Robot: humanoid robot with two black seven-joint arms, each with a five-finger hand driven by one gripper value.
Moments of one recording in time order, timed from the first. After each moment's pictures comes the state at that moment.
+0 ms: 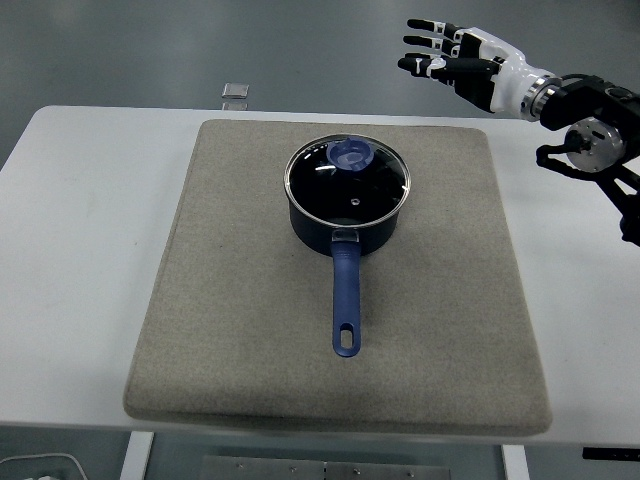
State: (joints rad) left arm 0.04 0.00 -0.14 -0.10 0.08 -0.09 0.09; right arm 1.21 -0.30 0.35 0.70 -0.22 0.25 0.03
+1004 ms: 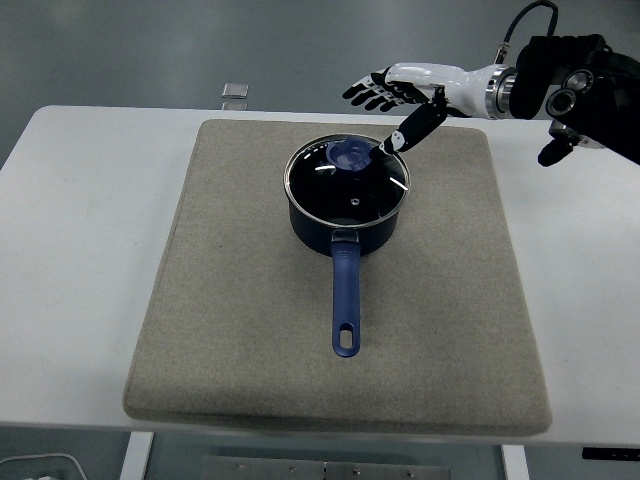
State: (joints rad) left arm 0.04 0.00 -0.14 -0.10 0.08 -0.09 0.09; right arm 1.41 -0.32 0.06 0.90 -0.81 0.34 0.07
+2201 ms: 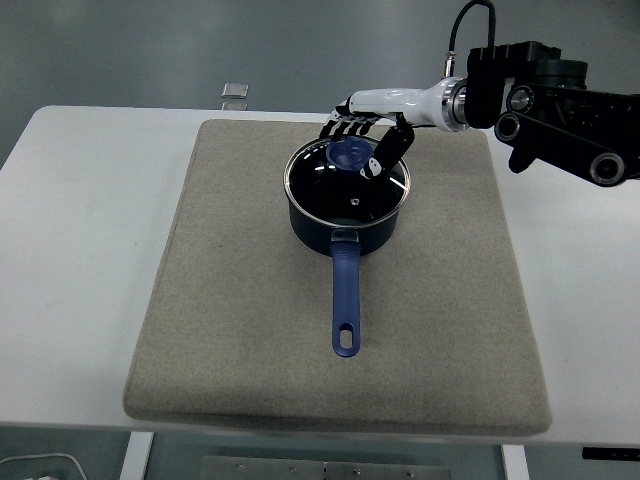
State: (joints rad) left arm 0.04 0.00 -0.14 -0.10 0.08 -0.09 0.09; right arm 1.50 -0.24 -0.09 0.91 -0.91 0.30 0.06
